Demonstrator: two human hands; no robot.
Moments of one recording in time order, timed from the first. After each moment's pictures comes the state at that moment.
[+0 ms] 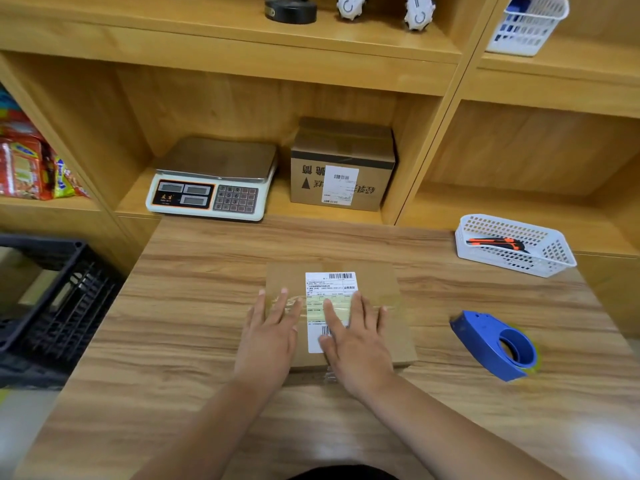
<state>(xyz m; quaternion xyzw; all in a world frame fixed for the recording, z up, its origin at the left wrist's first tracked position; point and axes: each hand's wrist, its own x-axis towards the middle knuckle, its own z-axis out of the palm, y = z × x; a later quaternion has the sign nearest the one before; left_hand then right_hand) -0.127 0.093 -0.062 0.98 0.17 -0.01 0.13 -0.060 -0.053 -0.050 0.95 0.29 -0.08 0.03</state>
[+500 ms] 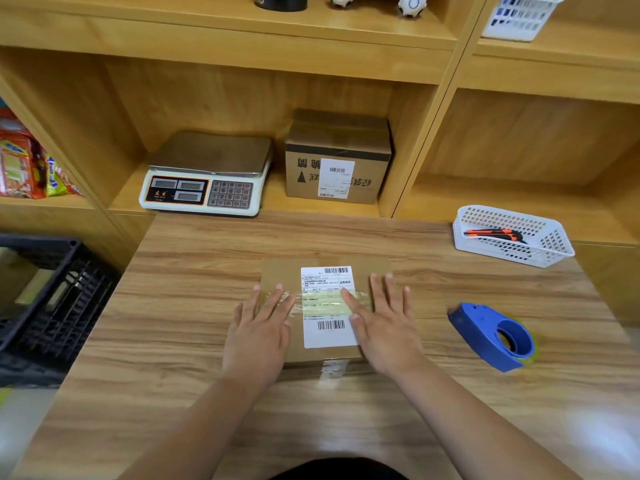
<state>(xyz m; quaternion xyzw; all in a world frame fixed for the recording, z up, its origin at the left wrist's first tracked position) -0.134 0.095 -0.058 0.98 0.17 -0.01 0.12 -0.023 -0.095 -0.051 0.95 0.31 -0.06 0.01</state>
